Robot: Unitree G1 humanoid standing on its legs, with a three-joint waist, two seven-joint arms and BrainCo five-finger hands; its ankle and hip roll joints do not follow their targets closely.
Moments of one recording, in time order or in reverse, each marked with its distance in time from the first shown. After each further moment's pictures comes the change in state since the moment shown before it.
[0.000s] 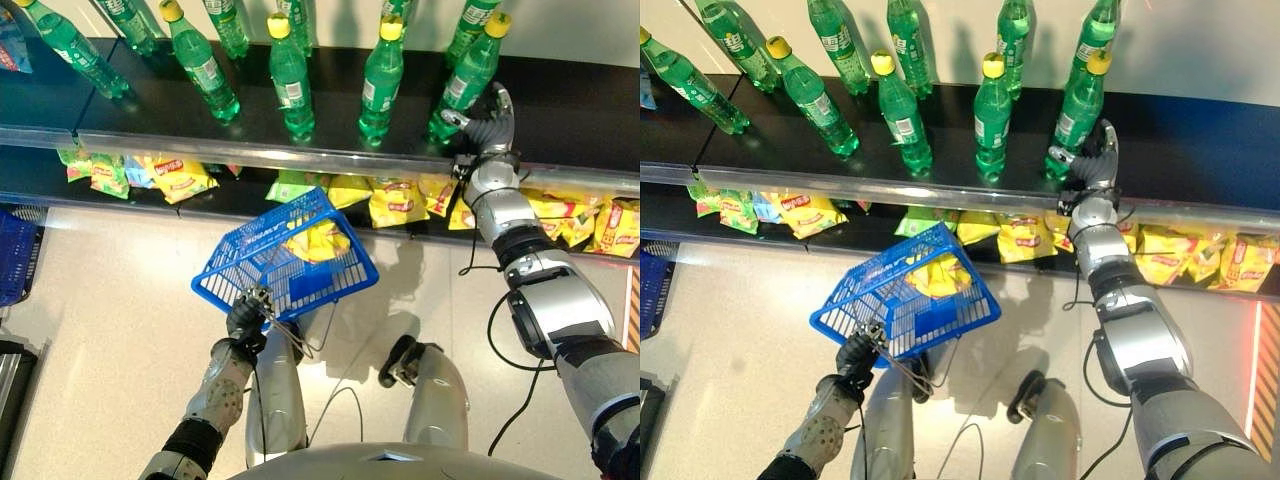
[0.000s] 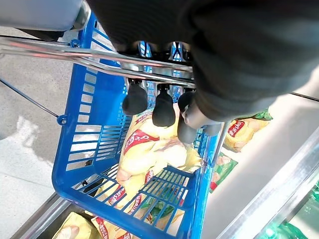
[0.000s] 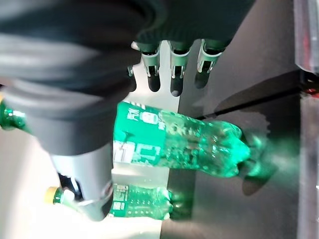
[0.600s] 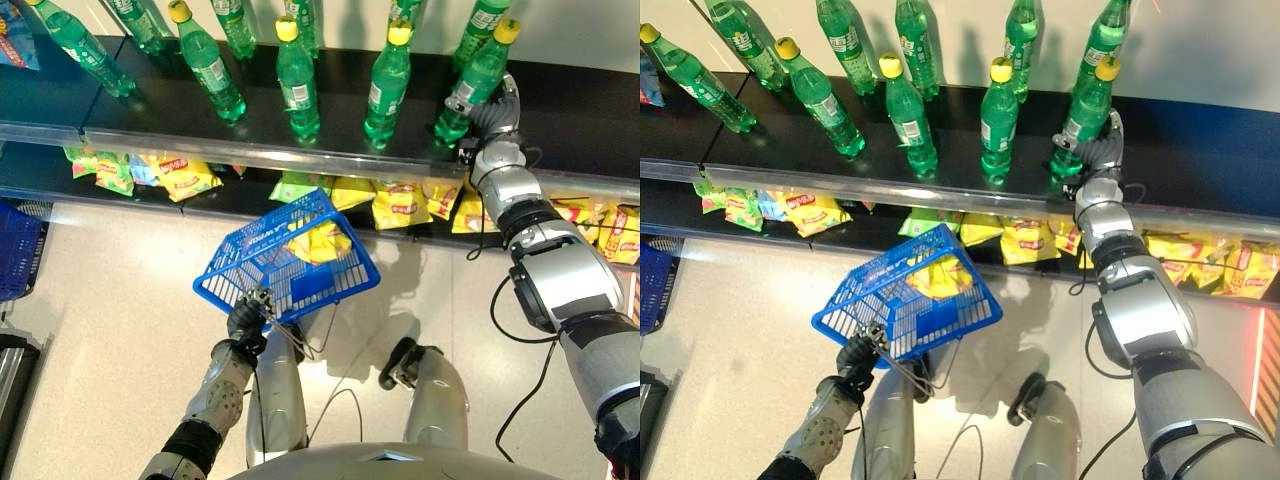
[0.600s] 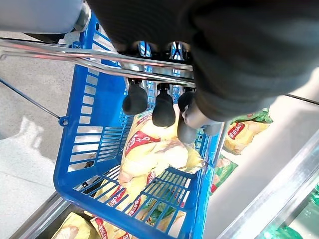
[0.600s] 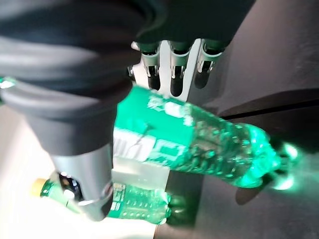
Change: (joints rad) left arm 0.006 0.006 -0.006 0.000 -0.001 0.007 -0.001; right arm -0.161 -0.008 0.079 0.183 0.005 0.008 0.034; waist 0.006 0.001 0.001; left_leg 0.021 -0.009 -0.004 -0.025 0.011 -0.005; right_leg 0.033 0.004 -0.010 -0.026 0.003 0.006
